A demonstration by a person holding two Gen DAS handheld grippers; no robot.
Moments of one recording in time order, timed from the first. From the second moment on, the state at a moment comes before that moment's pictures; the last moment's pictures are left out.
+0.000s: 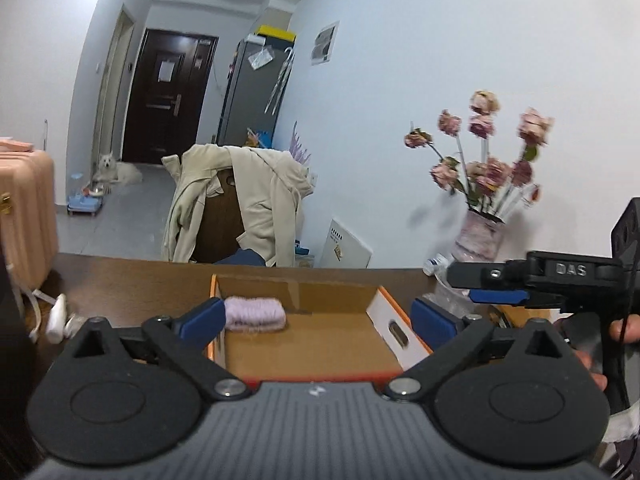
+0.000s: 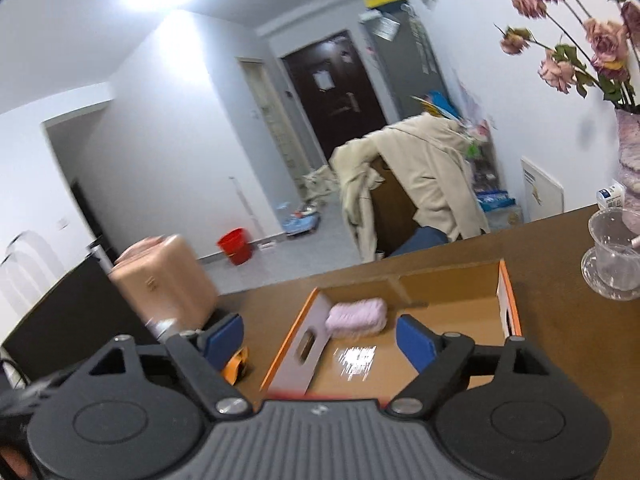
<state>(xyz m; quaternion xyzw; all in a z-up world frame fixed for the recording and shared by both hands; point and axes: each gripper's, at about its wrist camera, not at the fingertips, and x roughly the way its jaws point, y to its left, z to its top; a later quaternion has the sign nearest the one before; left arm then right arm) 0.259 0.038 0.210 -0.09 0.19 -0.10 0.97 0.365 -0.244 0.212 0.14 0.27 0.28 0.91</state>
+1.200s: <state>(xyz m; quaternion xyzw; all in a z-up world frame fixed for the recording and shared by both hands) 0.150 -0.003 0.031 -0.02 0.30 -0.05 0.95 0.176 -0.258 0.033 0.00 0.24 0.15 0.96</state>
